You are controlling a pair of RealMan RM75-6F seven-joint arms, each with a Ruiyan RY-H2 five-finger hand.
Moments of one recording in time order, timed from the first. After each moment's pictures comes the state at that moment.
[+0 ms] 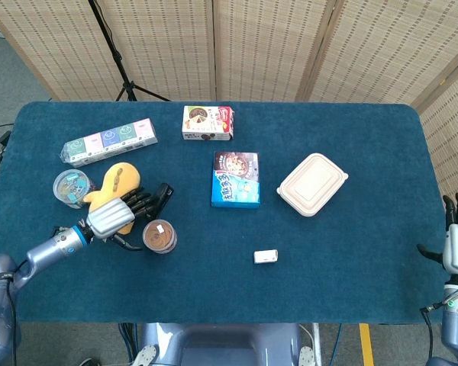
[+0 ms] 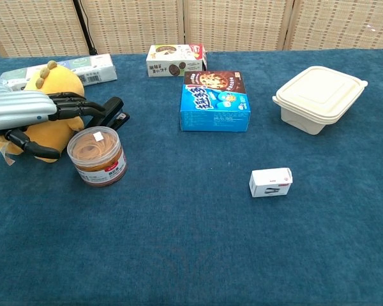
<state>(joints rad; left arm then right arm) -0.68 -1.83 0.34 -0.07 1.88 1.38 -0.91 0.17 -1.31 0.24 -1.35 -1.16 1.37 -0.13</state>
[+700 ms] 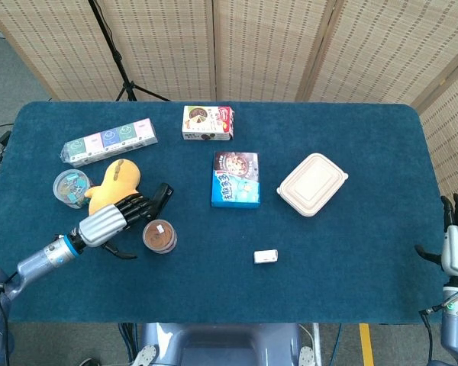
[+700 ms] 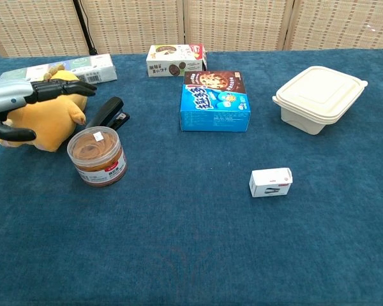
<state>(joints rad) -0.62 -1.82 0.29 -0.08 1.83 1.57 -1.05 0.16 -1.30 0.24 -1.38 -1.17 1.38 -0.12</state>
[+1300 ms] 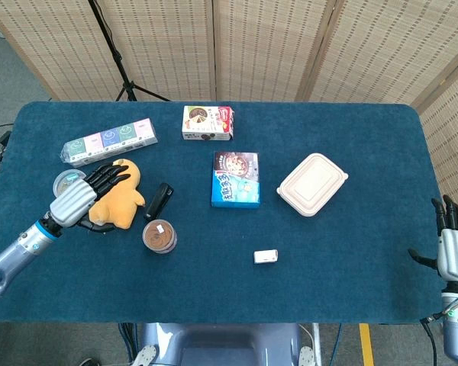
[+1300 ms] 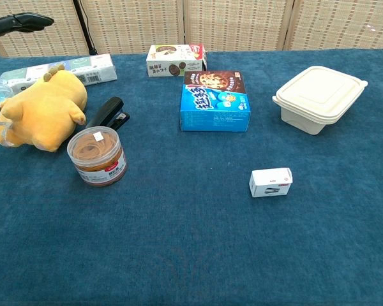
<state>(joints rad) -0.62 -1.67 0.17 -0.29 1.71 1.56 -1.07 0.14 -1.25 0.19 -1.44 -1.27 1.39 -0.07</state>
